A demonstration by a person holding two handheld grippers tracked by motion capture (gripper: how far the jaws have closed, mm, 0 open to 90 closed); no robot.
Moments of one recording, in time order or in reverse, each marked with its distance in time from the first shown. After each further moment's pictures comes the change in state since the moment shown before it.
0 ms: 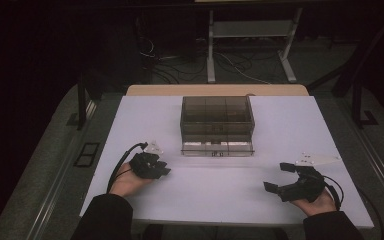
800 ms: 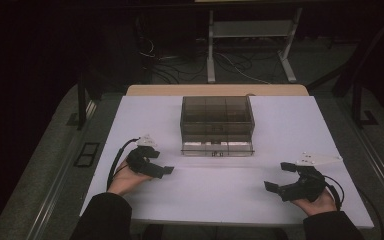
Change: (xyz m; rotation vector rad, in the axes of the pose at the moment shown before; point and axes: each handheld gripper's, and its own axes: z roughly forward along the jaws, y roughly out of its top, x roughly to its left) left arm 0.009 0.001 -0.010 -0.107 -0.036 -0.117; right arm -0.002 -0.001 -0.001 0.001 -0.008 0.003
